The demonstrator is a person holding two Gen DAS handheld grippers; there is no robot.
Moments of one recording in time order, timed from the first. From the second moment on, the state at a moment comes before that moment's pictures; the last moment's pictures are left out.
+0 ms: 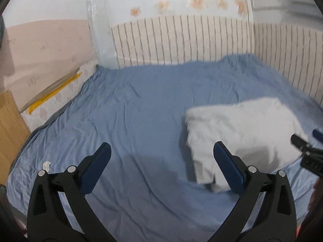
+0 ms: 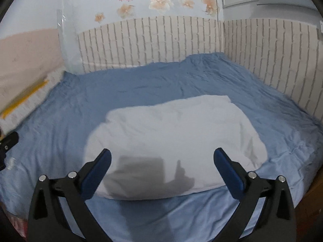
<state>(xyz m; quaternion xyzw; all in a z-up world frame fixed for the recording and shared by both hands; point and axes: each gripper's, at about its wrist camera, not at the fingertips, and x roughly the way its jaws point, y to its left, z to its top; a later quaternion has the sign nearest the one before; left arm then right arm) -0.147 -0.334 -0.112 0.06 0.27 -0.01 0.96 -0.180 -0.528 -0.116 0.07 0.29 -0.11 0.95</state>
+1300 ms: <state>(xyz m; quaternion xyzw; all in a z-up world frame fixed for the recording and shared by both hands) -0.141 -0.309 -0.077 0.05 0.26 -0.05 0.96 -0.174 -0.508 -0.076 0.00 0.26 -0.15 0.95</state>
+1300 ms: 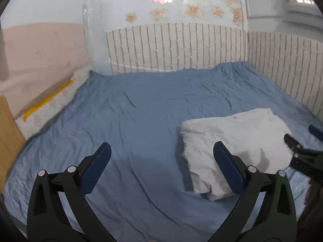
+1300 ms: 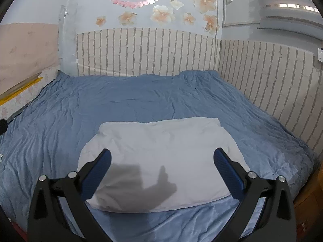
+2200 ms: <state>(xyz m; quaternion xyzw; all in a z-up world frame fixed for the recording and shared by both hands) -0.143 -0.306 -0.087 0.06 0.27 -0.03 0.96 -0.184 -0.511 -0.065 0.02 0.26 -0.13 0.96</state>
